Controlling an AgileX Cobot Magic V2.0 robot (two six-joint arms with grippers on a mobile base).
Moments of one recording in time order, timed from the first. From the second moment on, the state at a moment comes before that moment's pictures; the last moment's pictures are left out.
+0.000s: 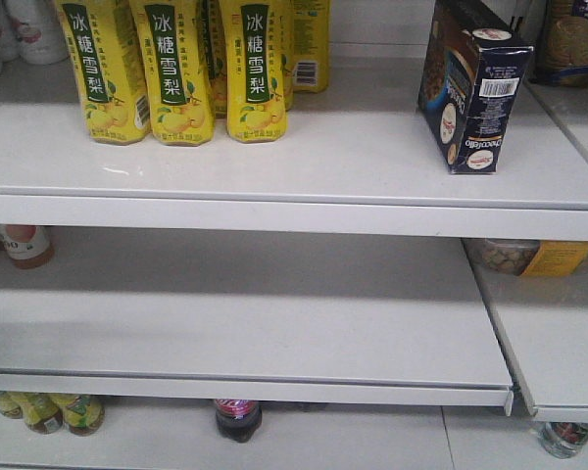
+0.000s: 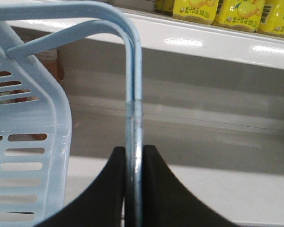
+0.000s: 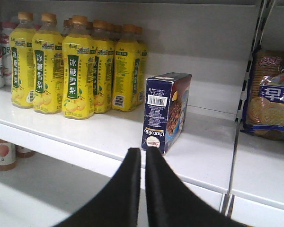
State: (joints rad) left arm -0.02 0.00 -0.06 -0.20 0.26 0.01; right arm 0.61 0.19 -0.67 -0.46 0.56 0.32
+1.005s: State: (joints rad) left arm -0.02 -0.01 0.03 -0.08 0.14 0.04; right arm 0.61 0.19 -0.67 -0.46 0.55 0.32
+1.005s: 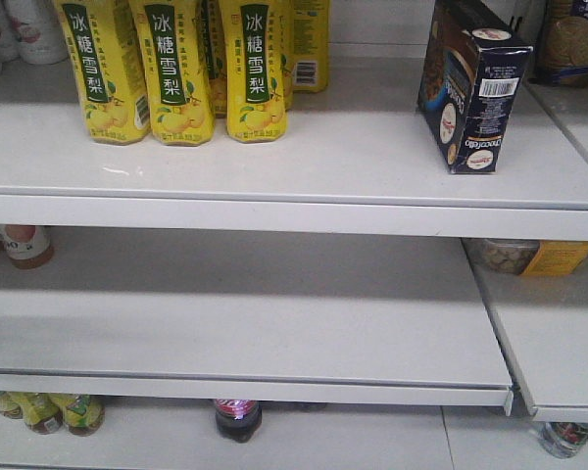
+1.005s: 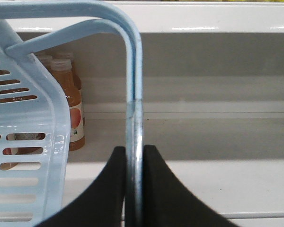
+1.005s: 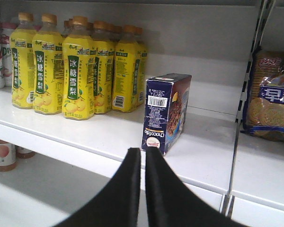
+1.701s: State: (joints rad) left arm -0.02 -0.01 0.03 -0.08 0.14 0.04; right arm 0.61 0.19 -0.67 -0.46 0.55 0.32
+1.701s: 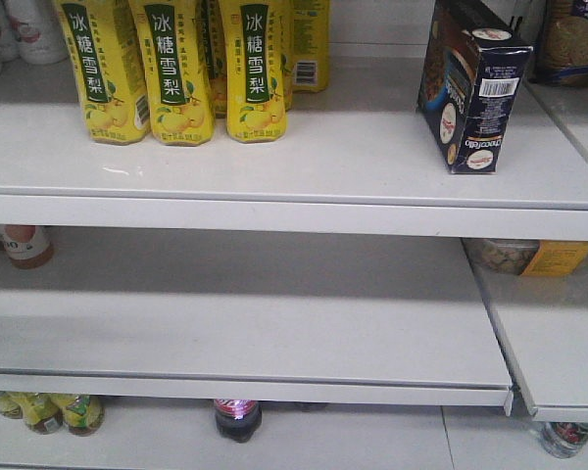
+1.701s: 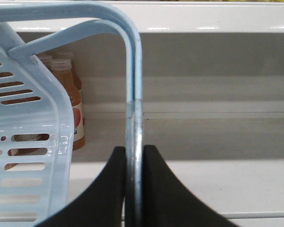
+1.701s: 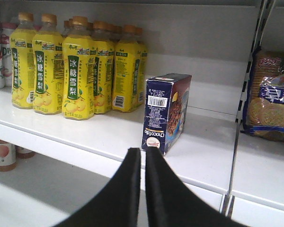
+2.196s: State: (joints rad) left arm -0.02 -0.01 0.03 -0.08 0.14 0.04; right arm 0.61 0.19 -0.67 -0.47 0.54 0.30
